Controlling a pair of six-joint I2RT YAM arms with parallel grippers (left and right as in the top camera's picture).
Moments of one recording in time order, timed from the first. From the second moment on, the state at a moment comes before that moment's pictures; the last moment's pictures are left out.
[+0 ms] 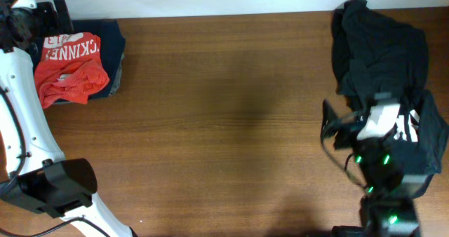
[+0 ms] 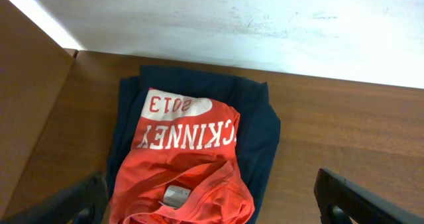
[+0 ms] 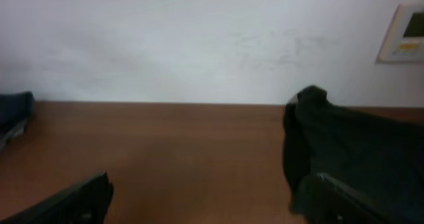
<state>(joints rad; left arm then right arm) 0.32 2.00 2.34 -1.06 0.08 0.13 -0.09 0.55 0.50 -0.10 -0.22 0.03</state>
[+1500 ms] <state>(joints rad) 0.32 2.00 2.34 -1.06 0.08 0.13 -0.09 0.38 0.01 -0.07 -0.15 0.03</state>
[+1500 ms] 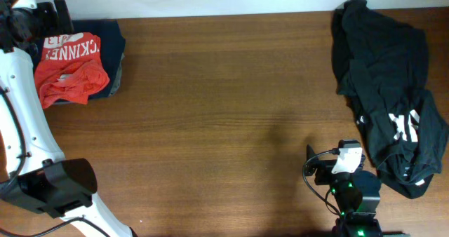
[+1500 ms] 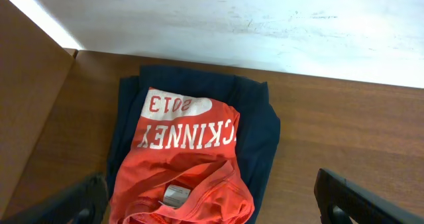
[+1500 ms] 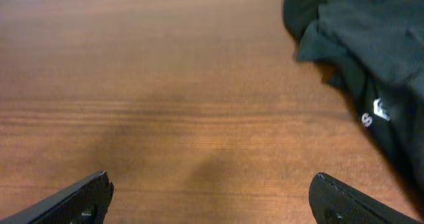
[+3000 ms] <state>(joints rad) 0.32 2.00 2.34 -1.06 0.08 0.13 -0.09 0.01 0.01 -0.06 -0.15 0.03</state>
